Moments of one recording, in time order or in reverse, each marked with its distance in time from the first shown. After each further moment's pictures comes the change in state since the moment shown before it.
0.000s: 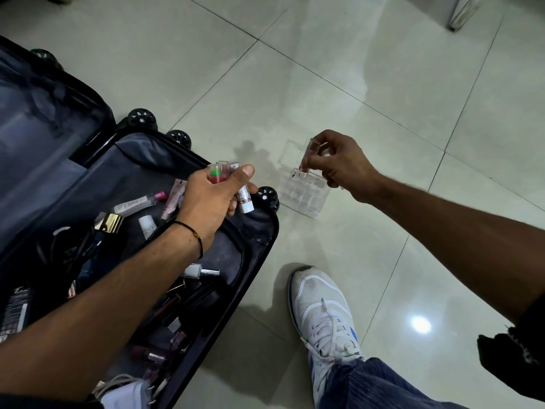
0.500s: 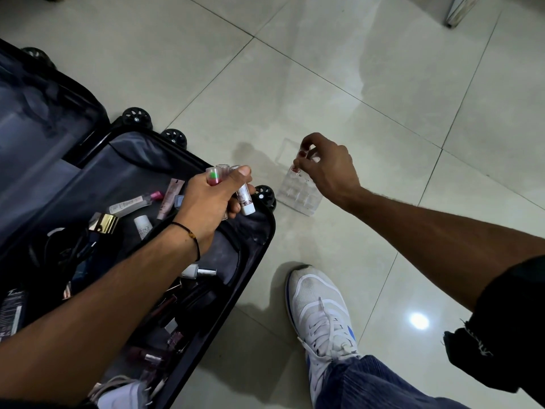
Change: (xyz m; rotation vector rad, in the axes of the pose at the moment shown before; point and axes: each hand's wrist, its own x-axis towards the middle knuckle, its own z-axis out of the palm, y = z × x) left_hand 0.002 -0.007 0.002 -0.003 -0.046 -0.047; right_hand 0.007 0.025 0.020 -0.404 0.210 -0.126
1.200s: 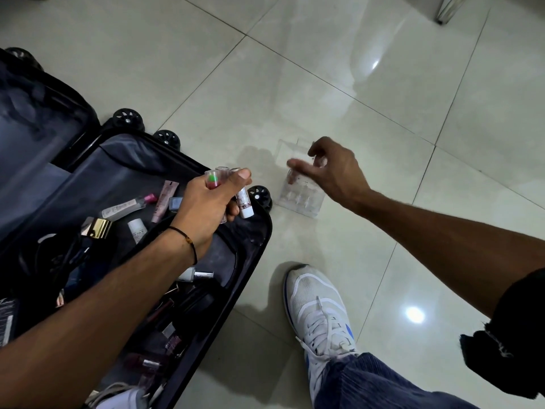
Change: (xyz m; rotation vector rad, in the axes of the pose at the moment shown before) left_hand 0.002 -0.002 0.001 0.029 -0.027 0.002; right_hand -0.007 0.006 -0.015 -0.088 -0.007 0.076
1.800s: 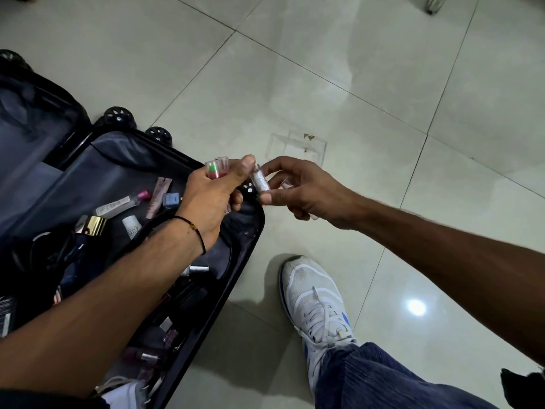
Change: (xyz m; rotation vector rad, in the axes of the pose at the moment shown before) left_hand -0.007 0.005 0.019 -0.111 -0.008 -0.034; right_hand -0.062 -0.040 -0.010 0.566 -0.575 -0.002
